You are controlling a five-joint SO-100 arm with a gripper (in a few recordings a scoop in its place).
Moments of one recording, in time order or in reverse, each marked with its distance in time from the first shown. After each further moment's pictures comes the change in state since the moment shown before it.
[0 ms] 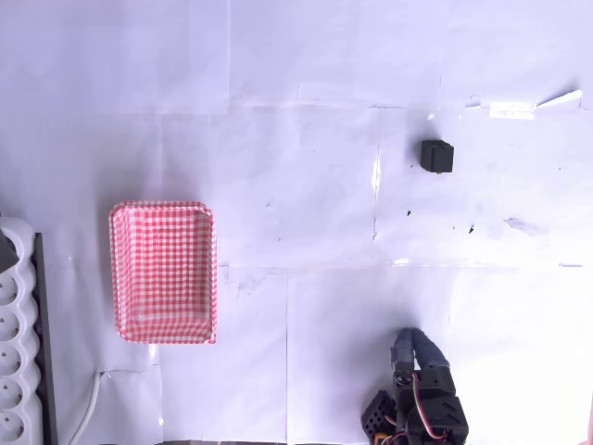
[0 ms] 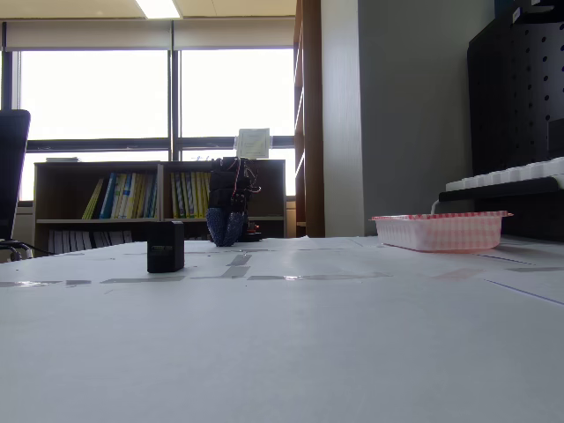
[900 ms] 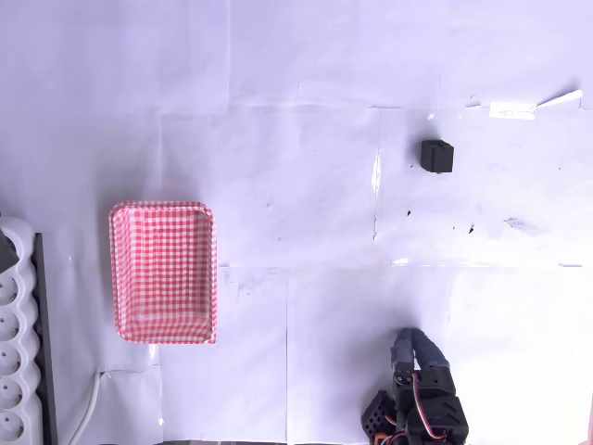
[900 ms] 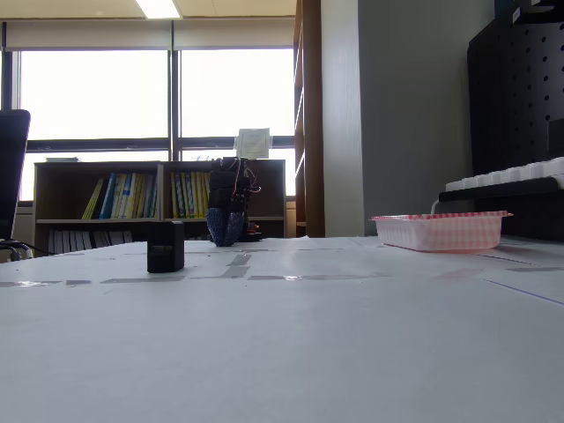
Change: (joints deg) arm -0.1 0.1 0.0 -0.8 2.5
